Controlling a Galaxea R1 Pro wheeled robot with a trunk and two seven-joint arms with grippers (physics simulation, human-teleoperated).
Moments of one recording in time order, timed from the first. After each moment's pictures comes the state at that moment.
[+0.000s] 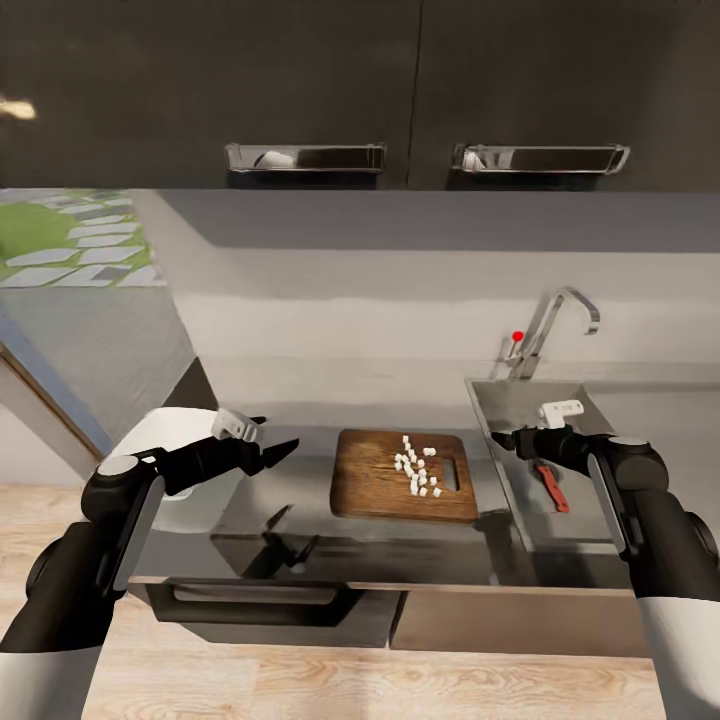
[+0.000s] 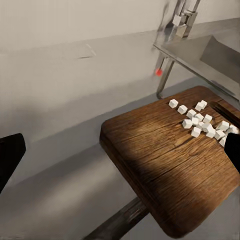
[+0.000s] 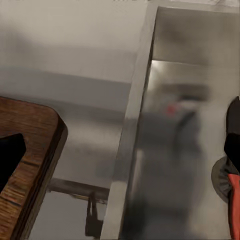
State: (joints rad) left arm -0.57 0.16 0.00 -1.58 0.04 0.62 -0.78; right arm -0.68 -0.23 -0.11 -1.37 0.09 0.82 0.47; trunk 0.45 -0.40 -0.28
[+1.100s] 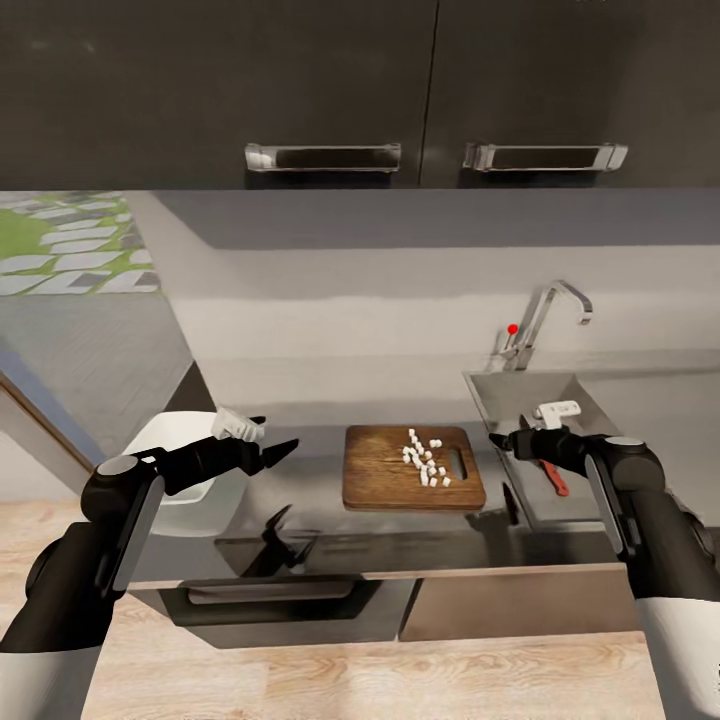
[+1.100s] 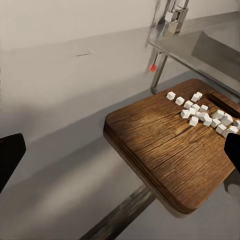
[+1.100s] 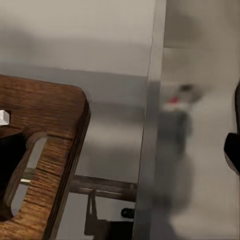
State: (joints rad) left arm -0.57 0.16 0.00 -1.58 0.04 0.62 -0.78; right arm -0.68 -0.23 -0.10 -1.37 0.09 0.82 0.47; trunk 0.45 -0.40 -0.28
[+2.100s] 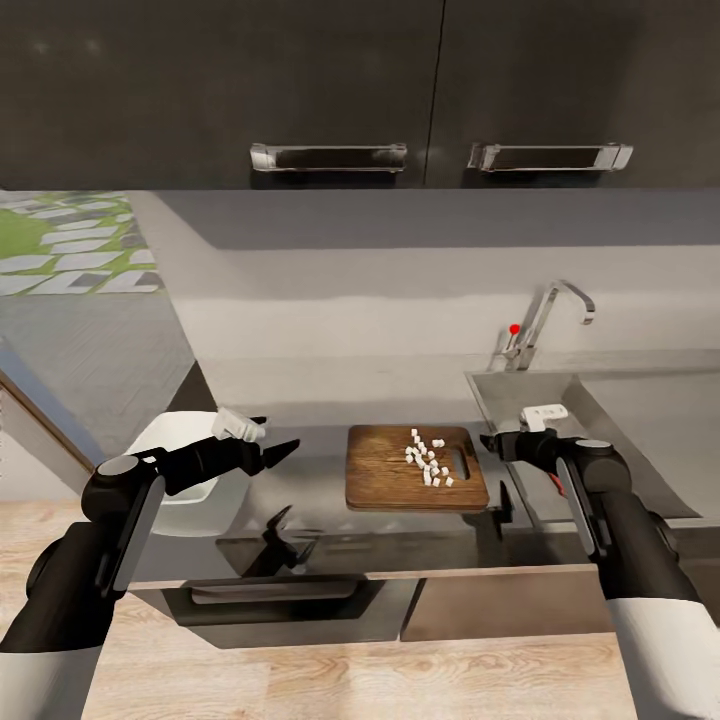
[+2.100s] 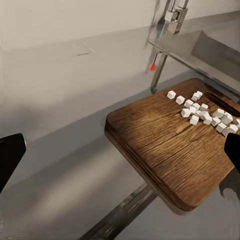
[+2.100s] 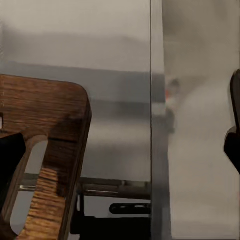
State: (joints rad) left arm -0.57 0.16 0.00 -1.58 0.04 0.62 -0.78; right arm -0.68 -0.16 -0.07 -1.35 0.08 0.82 0.30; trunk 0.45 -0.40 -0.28
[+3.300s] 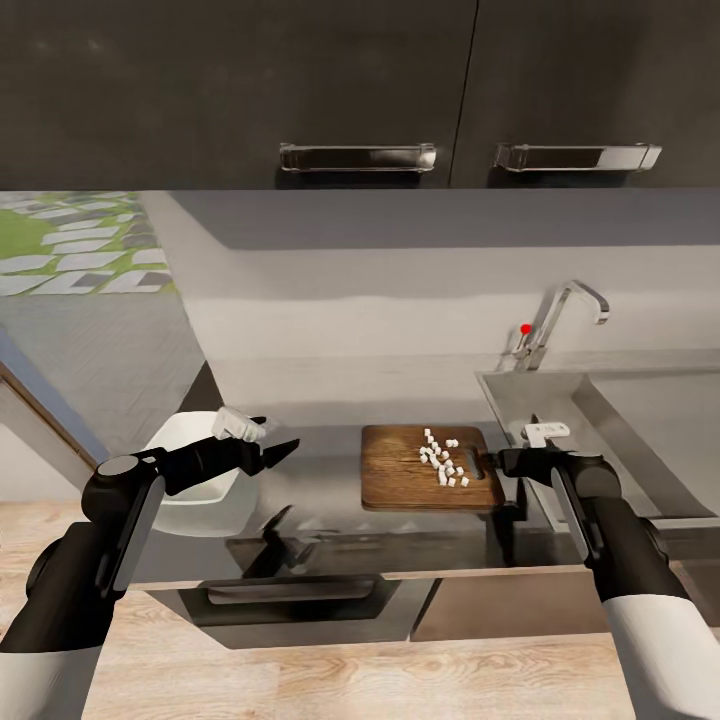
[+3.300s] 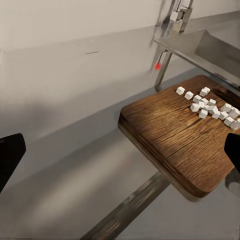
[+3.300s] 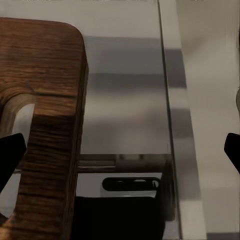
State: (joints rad) left arm -0.57 0.16 0.00 -1.58 0.04 0.62 -0.78; right arm -0.68 -0.16 -0.07 -1.23 0.08 0.82 0.22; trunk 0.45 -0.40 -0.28
